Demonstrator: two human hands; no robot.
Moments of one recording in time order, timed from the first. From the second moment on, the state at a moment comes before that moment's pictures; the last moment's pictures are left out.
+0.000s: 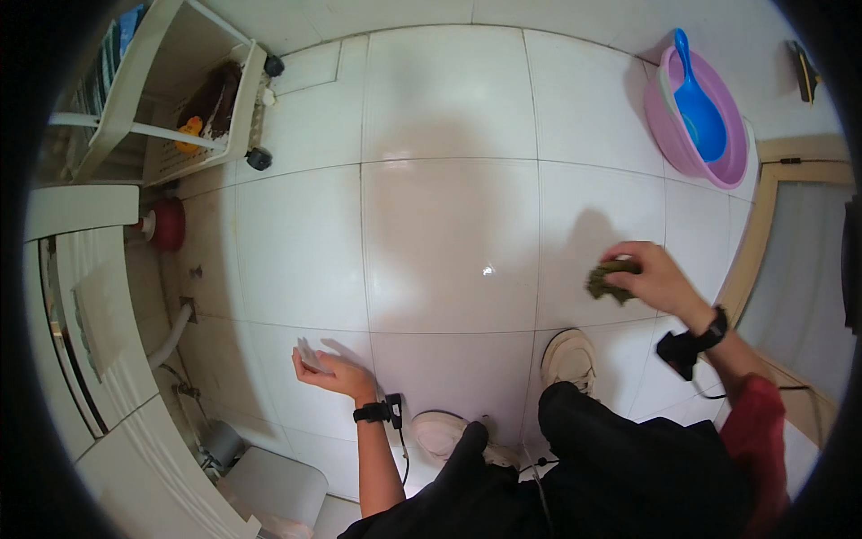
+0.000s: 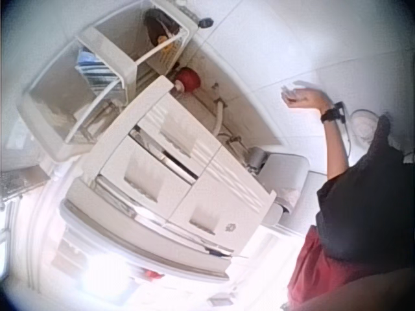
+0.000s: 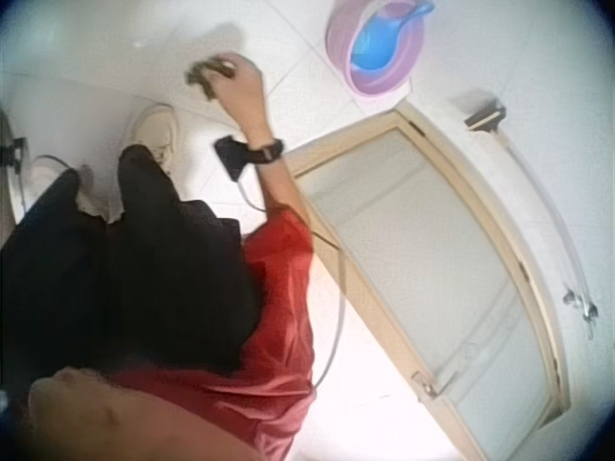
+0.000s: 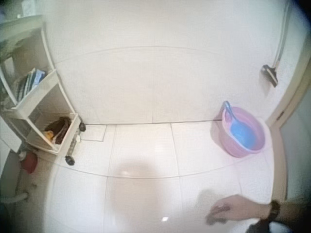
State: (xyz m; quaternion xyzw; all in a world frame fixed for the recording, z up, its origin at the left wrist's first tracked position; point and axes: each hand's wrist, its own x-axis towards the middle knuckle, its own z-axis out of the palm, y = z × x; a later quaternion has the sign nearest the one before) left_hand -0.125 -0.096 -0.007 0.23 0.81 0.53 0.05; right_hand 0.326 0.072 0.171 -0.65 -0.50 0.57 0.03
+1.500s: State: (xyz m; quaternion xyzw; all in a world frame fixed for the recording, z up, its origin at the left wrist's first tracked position) left_hand 0.010 -0.057 0.073 -0.01 0.57 0.46 0.68; right_hand 0.309 0.040 0.118 -0.62 -0.22 0.61 0.45
